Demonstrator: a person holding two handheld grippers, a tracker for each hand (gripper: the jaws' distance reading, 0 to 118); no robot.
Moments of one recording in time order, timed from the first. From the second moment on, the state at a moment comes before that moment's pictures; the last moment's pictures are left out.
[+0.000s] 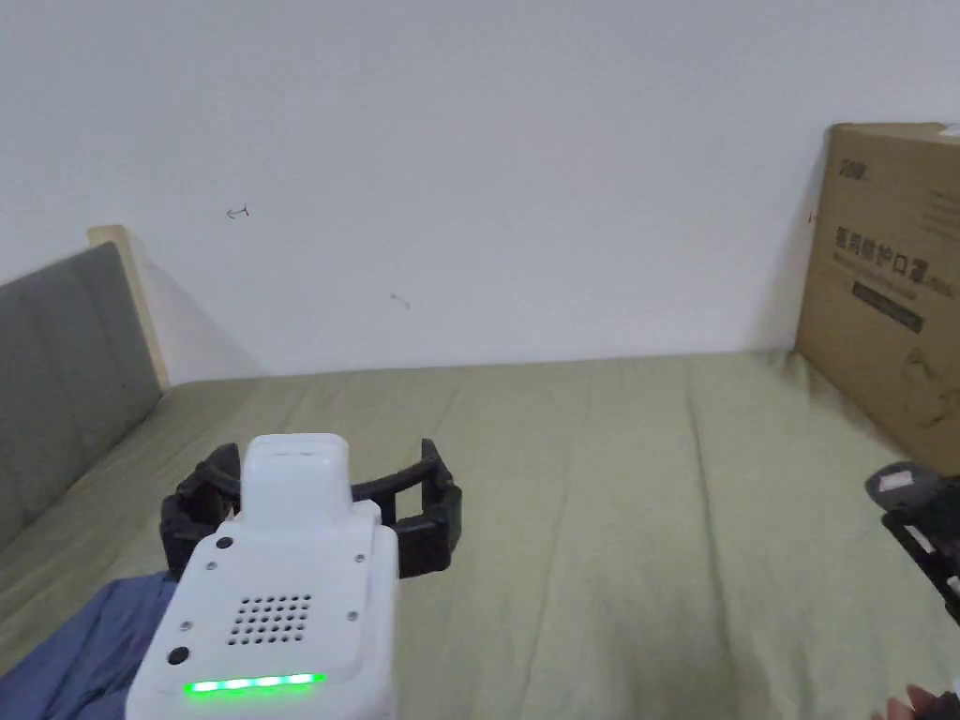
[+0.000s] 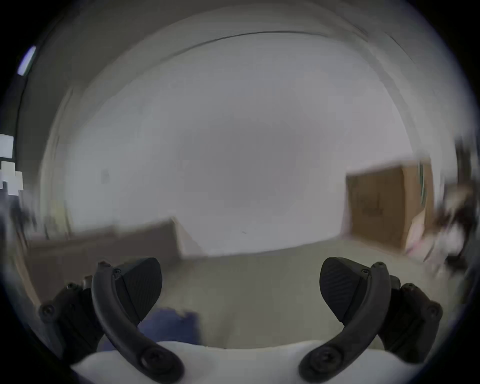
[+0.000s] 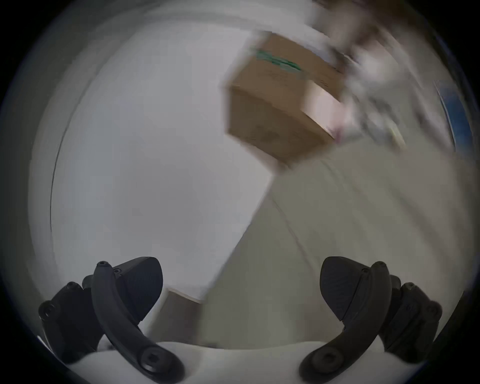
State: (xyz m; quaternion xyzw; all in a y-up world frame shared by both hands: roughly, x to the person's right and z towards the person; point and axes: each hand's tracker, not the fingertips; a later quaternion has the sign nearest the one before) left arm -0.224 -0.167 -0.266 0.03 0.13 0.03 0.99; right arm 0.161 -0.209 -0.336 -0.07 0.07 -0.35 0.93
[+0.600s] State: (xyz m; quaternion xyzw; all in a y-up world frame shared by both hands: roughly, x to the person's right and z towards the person) left arm -0.214 -0.186 -0.264 0.02 0.14 -0.02 0.99; right arm 0.067 -0.194 -0.309 -0.01 0.08 0.01 1.00
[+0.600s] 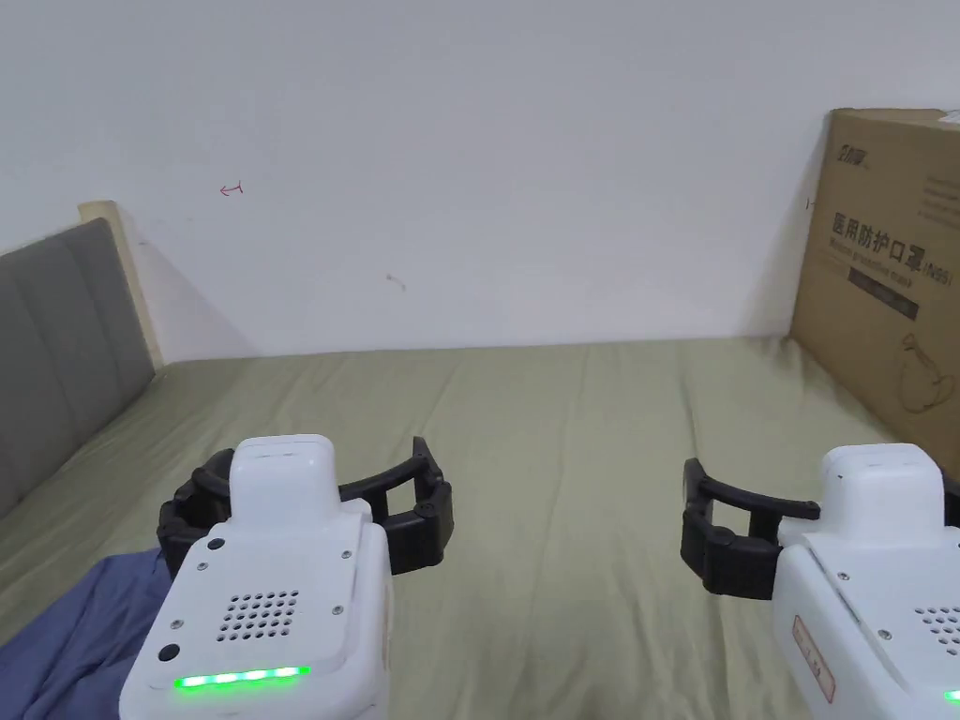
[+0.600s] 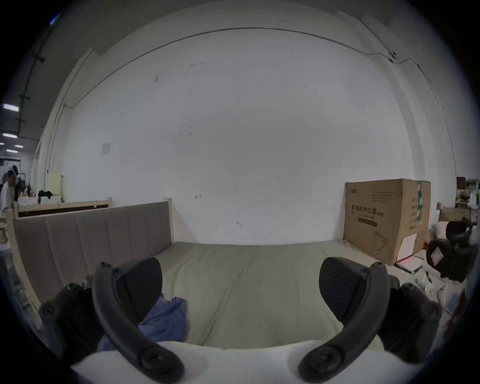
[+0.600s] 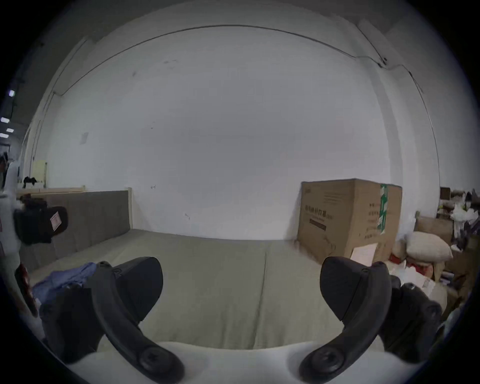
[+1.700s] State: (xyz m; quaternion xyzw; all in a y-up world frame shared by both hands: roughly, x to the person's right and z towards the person) left arm -0.208 -0.187 -0.274 -0.04 0.12 -0.05 0.99; right arm 0.094 -0.197 -0.320 -0.08 0.11 -0.06 0.99
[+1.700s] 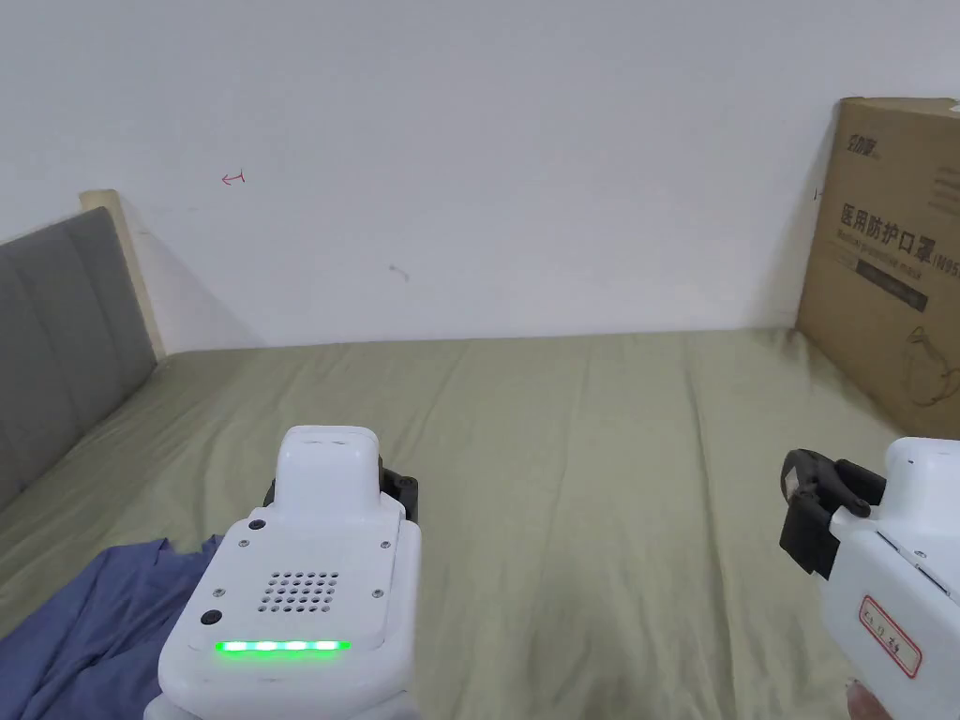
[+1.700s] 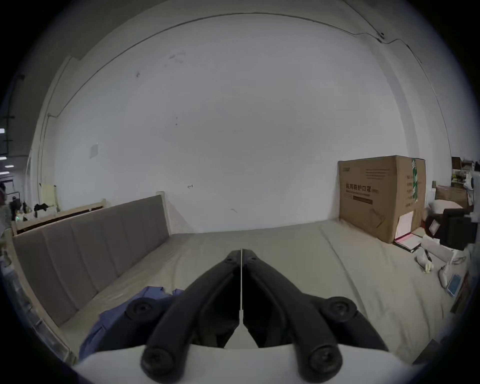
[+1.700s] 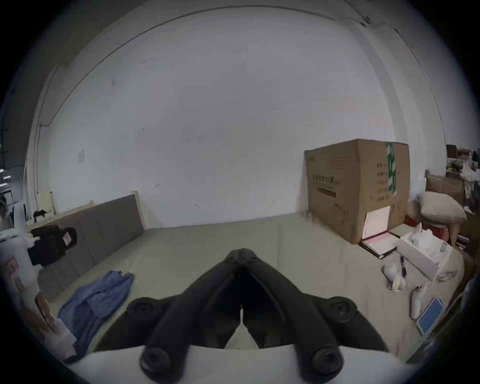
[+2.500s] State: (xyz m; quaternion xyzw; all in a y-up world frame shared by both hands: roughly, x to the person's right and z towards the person) left arm -0.393 -0.211 -0.157 -0.11 0.34 0.09 0.93; right arm -0.090 -0.209 -0.334 -0.12 0.35 -0.03 0.93
